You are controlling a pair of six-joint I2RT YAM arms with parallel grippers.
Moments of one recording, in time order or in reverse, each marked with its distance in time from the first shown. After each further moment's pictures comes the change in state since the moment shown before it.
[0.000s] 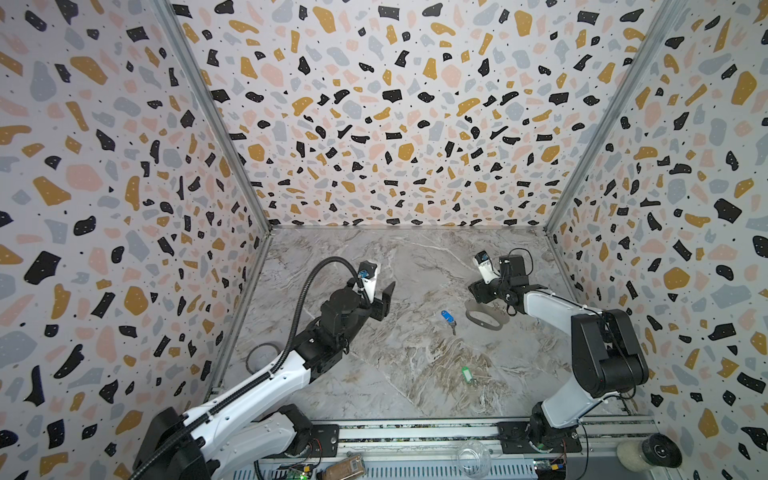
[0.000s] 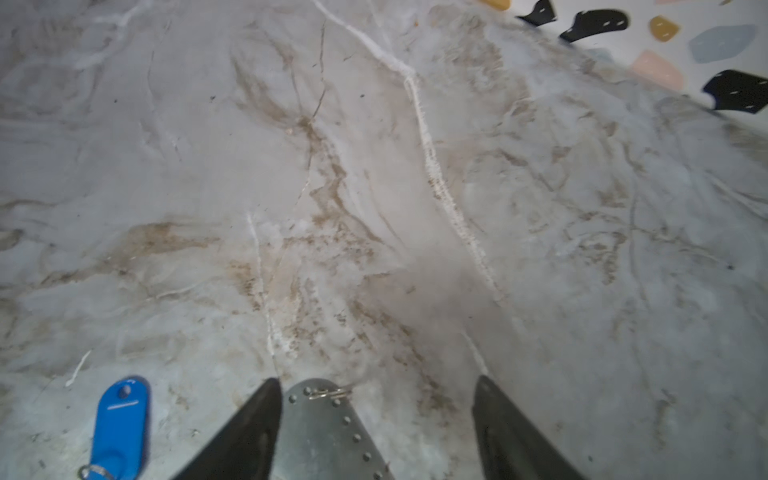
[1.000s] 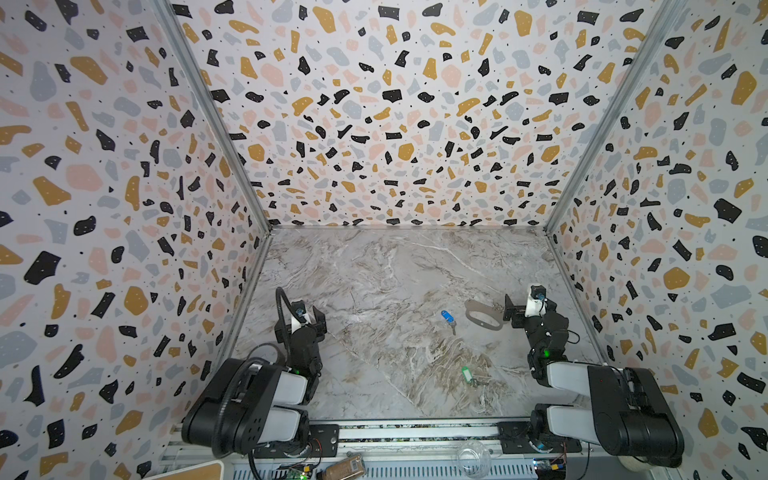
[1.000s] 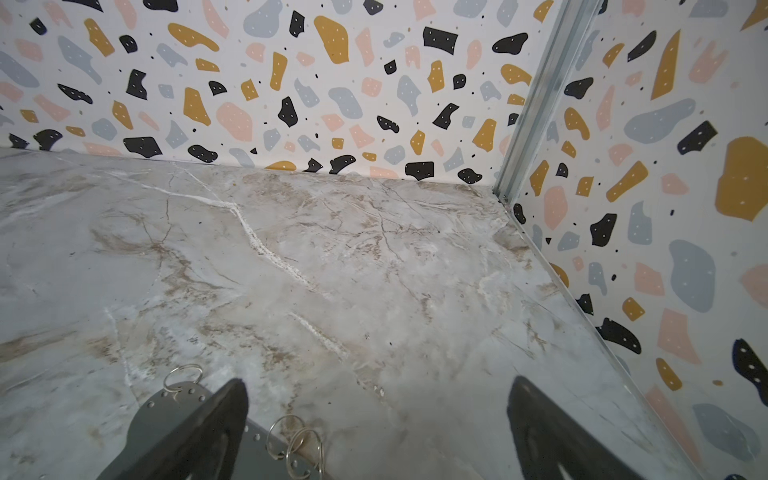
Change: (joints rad) left arm 0.507 0.412 -0.625 0.995 -0.240 0.081; right arm -0.186 -0.312 -0.752 1.011 0.132 0.182
